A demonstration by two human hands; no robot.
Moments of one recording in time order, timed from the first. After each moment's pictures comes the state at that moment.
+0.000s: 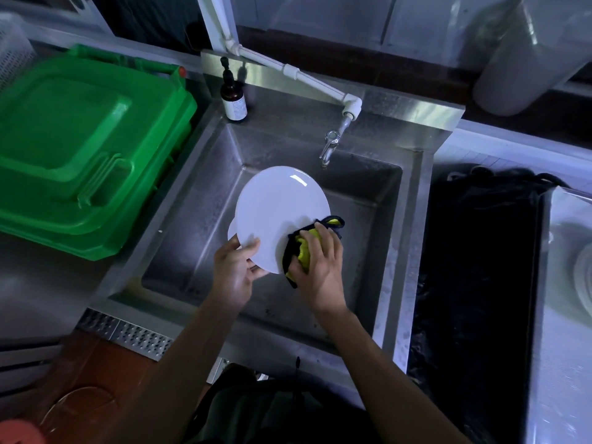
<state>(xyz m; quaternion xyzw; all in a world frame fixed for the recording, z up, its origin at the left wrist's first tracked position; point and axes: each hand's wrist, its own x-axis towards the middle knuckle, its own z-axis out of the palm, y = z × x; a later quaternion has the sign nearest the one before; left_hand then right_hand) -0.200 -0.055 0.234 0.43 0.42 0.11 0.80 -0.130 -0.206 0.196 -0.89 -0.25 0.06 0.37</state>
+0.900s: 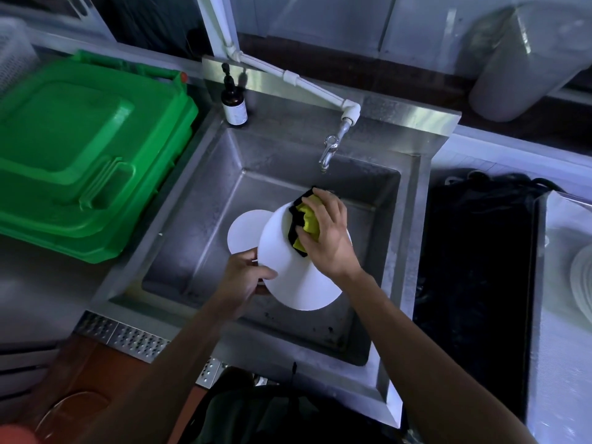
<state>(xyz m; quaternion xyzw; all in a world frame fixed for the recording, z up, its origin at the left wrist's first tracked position) -0.210 -0.058 0.228 0.57 0.35 -0.02 0.74 -0.068 -0.197 0.232 -0.84 -0.34 0.03 0.42</state>
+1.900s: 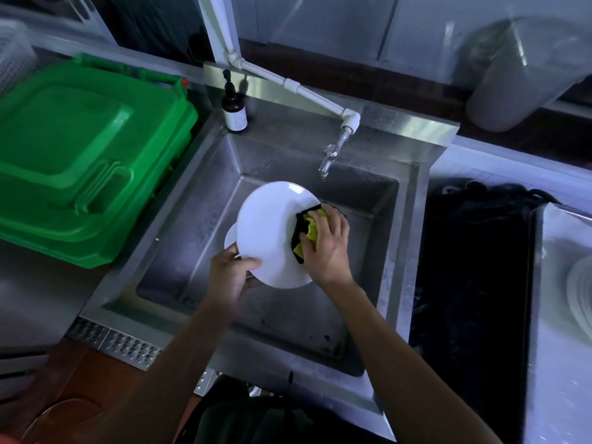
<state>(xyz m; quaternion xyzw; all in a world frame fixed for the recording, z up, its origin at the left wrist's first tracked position) -0.201 -0.049 0.235 0.49 0.41 0.08 0.76 -0.073 -0.190 0.215 -0.90 -0.25 0.03 0.36</state>
